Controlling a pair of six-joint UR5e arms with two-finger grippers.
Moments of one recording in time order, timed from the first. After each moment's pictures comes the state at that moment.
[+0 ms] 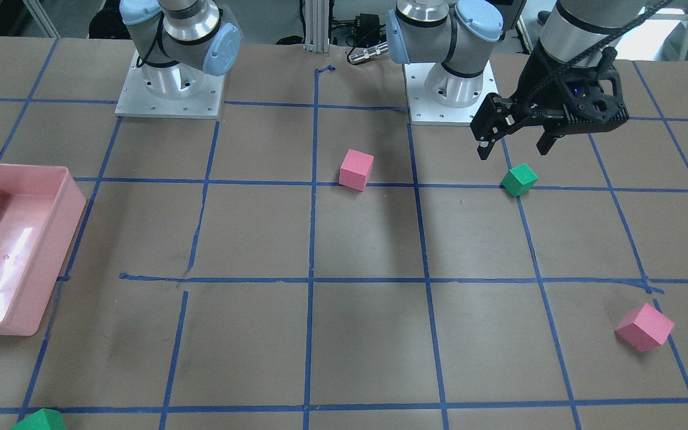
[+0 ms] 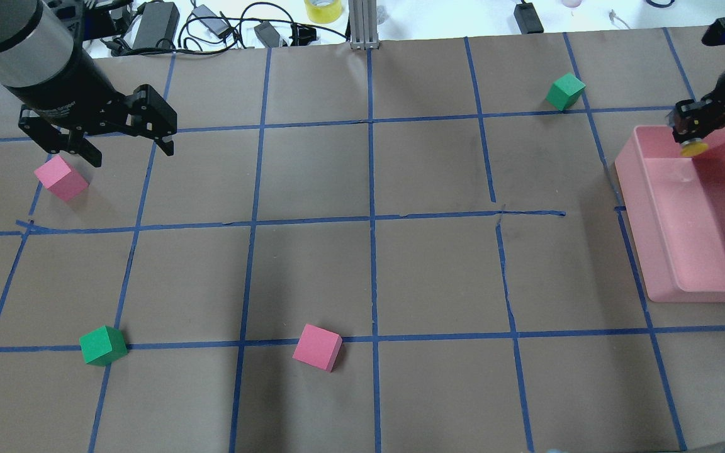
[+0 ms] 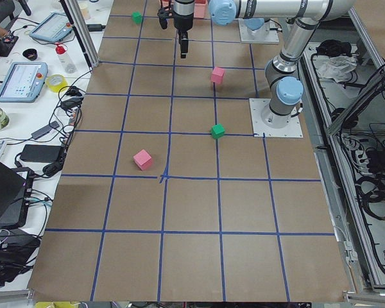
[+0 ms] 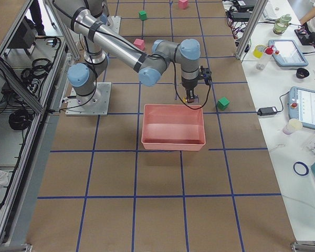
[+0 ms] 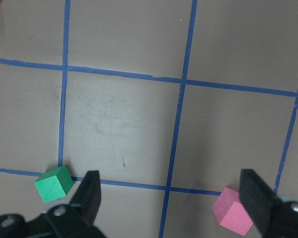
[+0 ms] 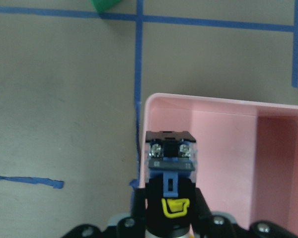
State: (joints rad) left arm -1.48 -1.51 -1.62 -1.54 1.57 -0.04; right arm 1.14 -1.37 1.70 -2.05 -1.53 -0.47
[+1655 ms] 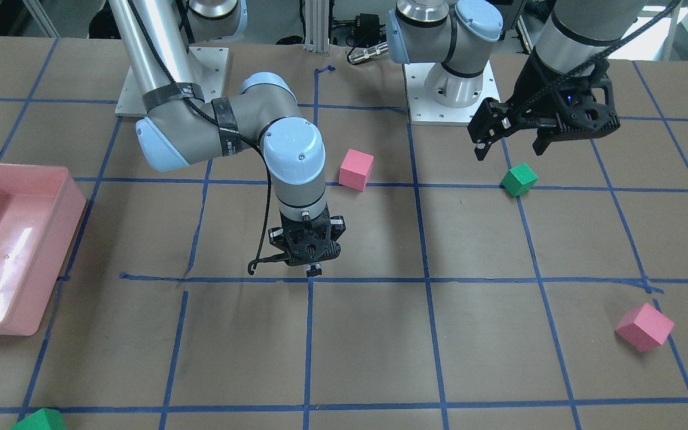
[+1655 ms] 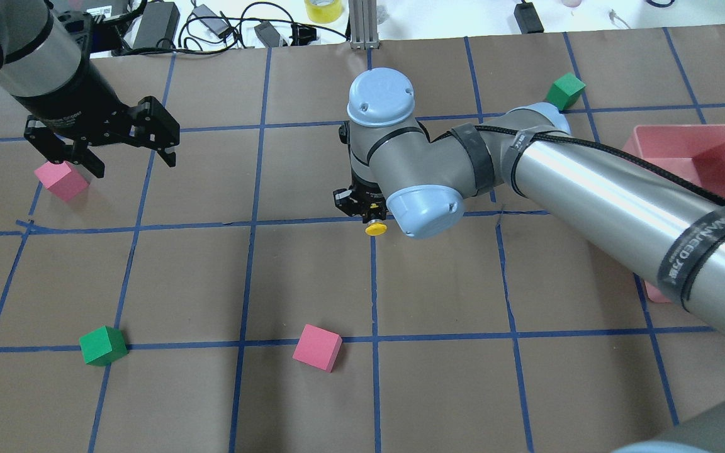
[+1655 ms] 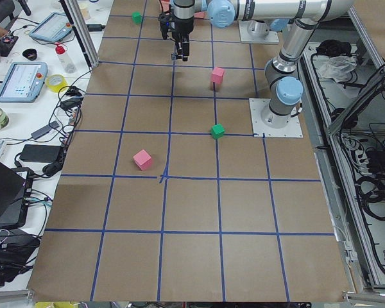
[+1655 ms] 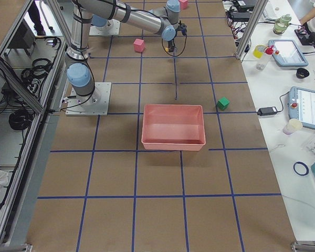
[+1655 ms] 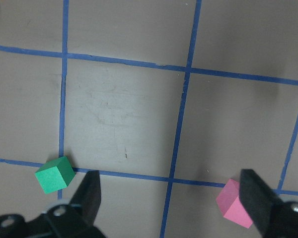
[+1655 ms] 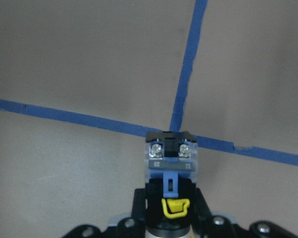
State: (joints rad) left arm -1.47 -1.51 -1.63 -1.56 1.58 -0.04; right arm 1.96 -1.12 1.70 -2.19 -1.52 0.19
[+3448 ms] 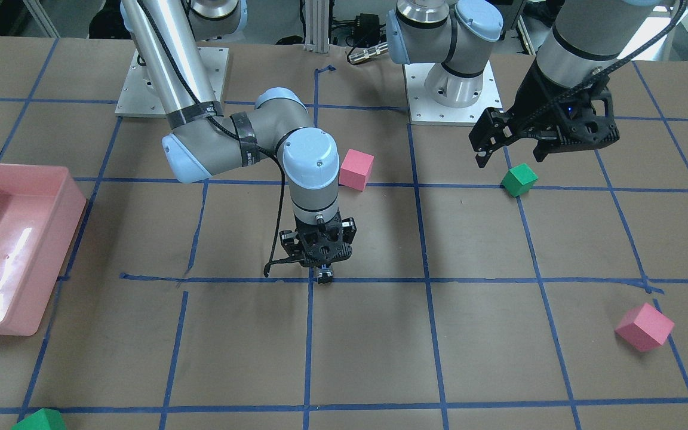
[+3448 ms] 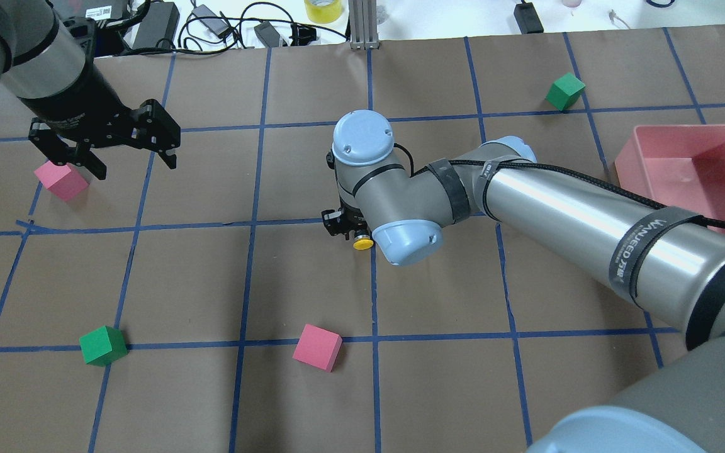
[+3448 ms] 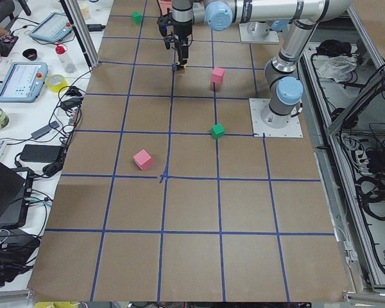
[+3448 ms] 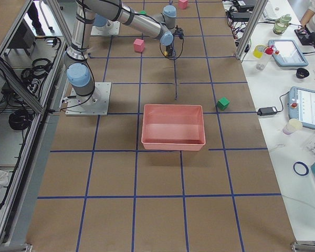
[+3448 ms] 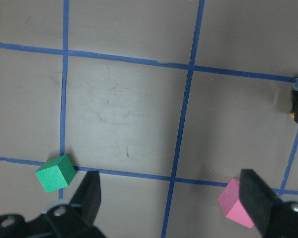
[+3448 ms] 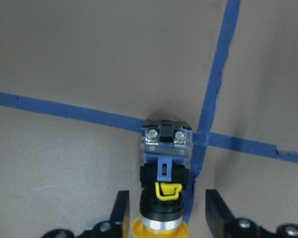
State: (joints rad) left arm -1.47 -1.54 -1.64 -1.54 1.58 -0.04; right arm 2.00 -1.09 1.75 -2.31 -1.54 0.25
